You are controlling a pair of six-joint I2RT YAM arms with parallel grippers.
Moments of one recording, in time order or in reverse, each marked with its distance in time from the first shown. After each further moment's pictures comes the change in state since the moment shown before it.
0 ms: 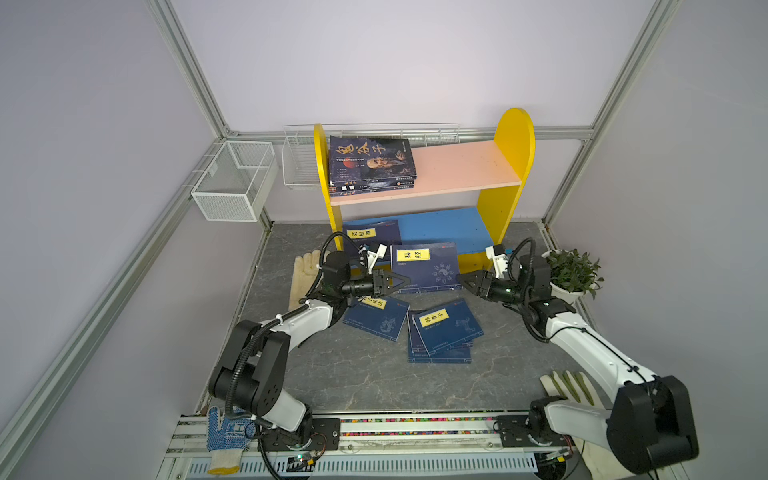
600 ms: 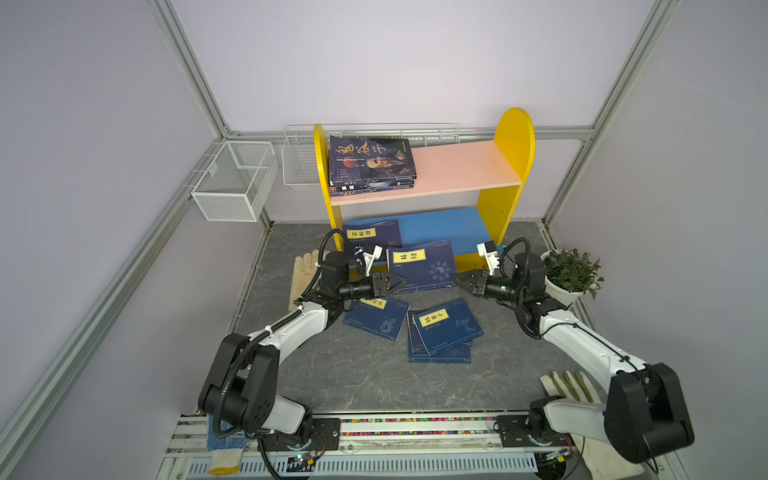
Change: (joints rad) left arm 0.004 -0.128 -0.003 -0.272 -0.185 0.212; right arm 0.031 0.044 -0.005 0.183 -0.103 0.112
